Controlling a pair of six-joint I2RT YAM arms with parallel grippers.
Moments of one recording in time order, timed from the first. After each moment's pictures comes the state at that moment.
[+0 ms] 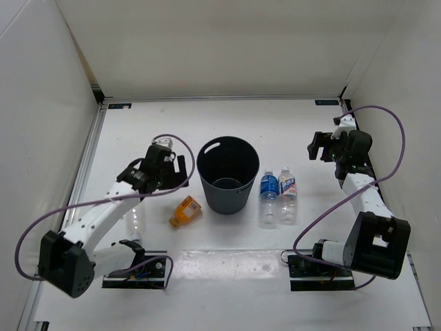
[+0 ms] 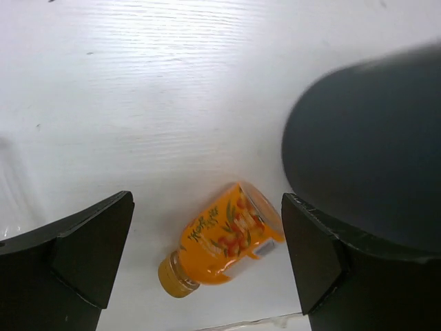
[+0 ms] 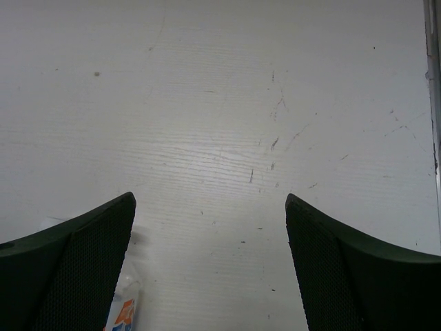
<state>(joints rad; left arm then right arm) -0.46 1.17 0.87 -0.62 -0.12 -0.51 -0.19 1.25 0.75 0.04 -0.34 -0.08</state>
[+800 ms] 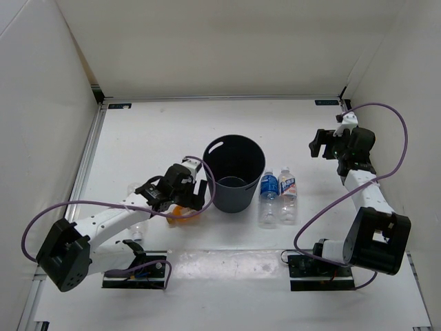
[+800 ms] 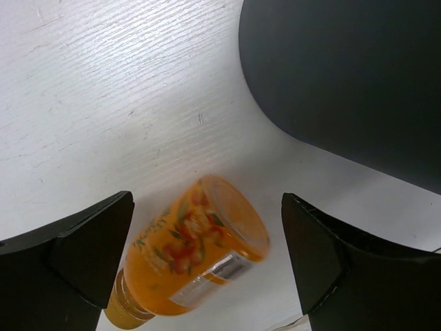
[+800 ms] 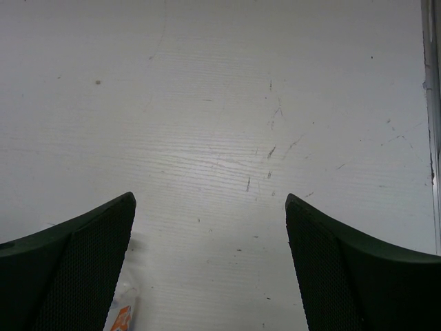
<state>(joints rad) -0.71 1.16 0.64 -0.33 -0.08 -0.29 -0.21 1.29 0.79 0.04 -0.38 -0.08</state>
